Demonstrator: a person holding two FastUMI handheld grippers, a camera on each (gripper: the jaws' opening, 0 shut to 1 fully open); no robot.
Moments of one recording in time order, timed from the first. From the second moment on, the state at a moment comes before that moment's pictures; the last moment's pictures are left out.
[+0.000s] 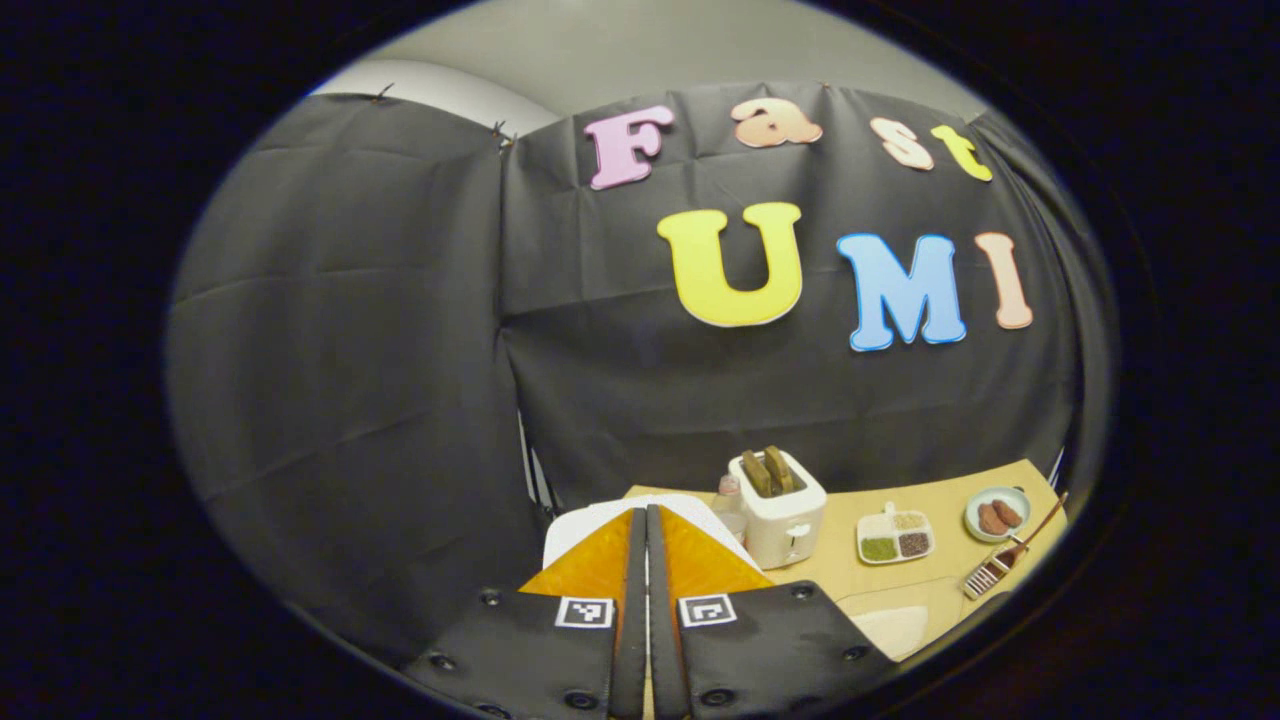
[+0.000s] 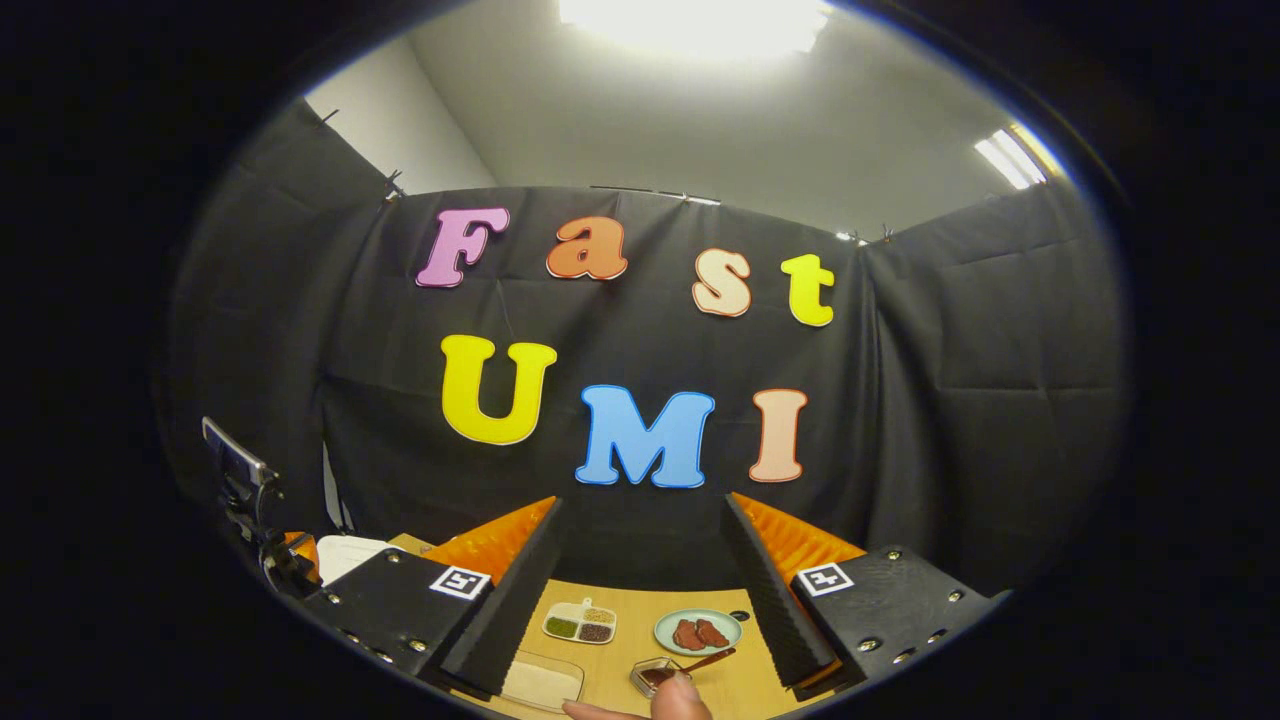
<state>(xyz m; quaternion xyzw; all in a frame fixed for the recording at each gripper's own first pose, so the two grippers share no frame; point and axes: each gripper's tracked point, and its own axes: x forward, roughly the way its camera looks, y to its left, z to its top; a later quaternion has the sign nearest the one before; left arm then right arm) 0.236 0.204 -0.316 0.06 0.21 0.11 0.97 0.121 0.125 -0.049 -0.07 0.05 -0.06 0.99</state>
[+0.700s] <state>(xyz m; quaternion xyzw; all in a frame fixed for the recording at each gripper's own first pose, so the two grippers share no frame) 0.259 0.231 -0.481 0.01 0.38 0.14 0.91 0.135 0.126 -0.062 -0.13 0.08 -0.09 0.98</state>
